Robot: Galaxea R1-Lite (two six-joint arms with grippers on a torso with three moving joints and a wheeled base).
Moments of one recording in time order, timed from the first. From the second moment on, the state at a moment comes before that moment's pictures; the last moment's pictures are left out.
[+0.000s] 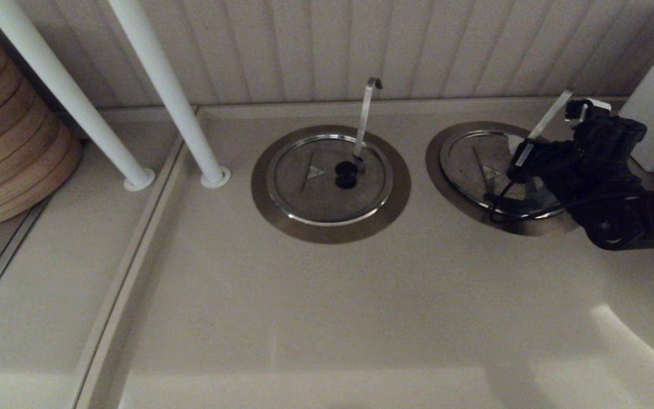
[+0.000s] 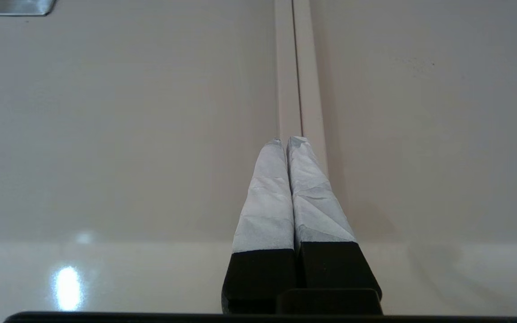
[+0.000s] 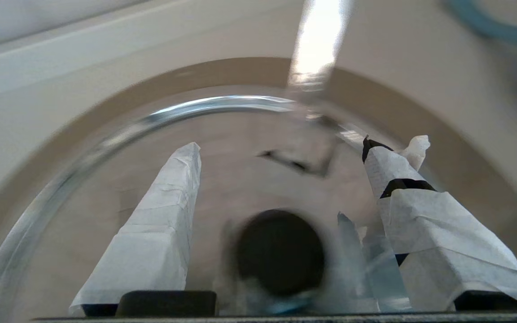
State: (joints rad) left arm 0.00 0.00 0.00 0.00 0.00 -0.01; right arm 0.00 2.02 -1.22 -0.91 -0.26 0.16
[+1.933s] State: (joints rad) left arm 0.00 0.00 0.00 0.00 0.00 -0.01; right arm 0.04 2.04 -1.21 -0.91 -0.24 0.24
